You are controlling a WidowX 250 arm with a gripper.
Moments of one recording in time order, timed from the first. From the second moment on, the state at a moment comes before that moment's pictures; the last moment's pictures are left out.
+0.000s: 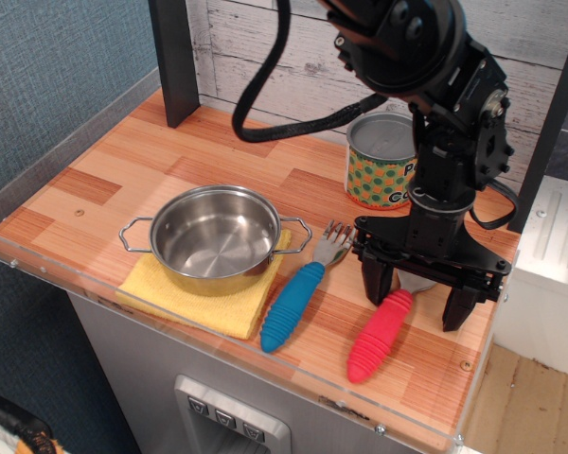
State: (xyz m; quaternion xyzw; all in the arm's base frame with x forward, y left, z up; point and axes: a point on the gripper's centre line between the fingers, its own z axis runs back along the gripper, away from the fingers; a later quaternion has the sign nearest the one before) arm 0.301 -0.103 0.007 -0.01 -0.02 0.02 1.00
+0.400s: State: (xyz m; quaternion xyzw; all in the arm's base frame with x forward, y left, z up) arm 0.306 -0.101 0.005 0.00 -0.02 0.03 1.00
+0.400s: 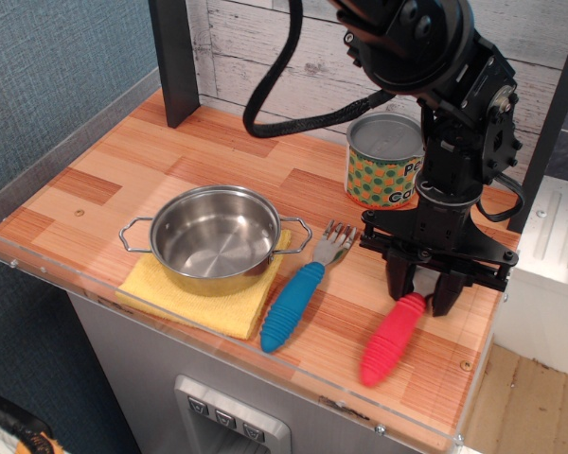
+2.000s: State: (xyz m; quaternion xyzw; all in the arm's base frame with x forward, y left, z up) arm 0.258 0.061 0.066 0.04 0.01 0.12 0.99
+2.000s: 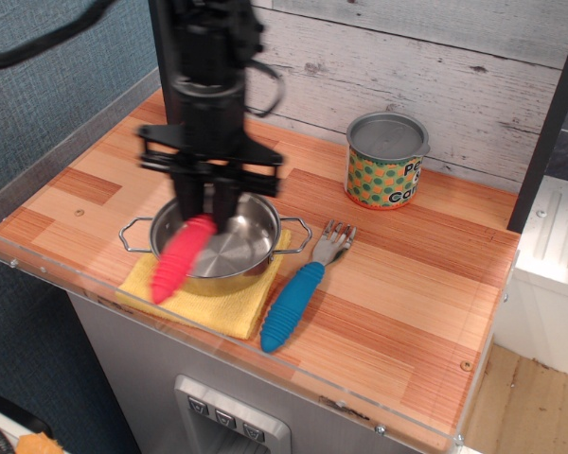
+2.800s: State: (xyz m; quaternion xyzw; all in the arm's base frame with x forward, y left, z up) arm 0.262 0.152 0.057 0.10 0.00 0.06 0.99
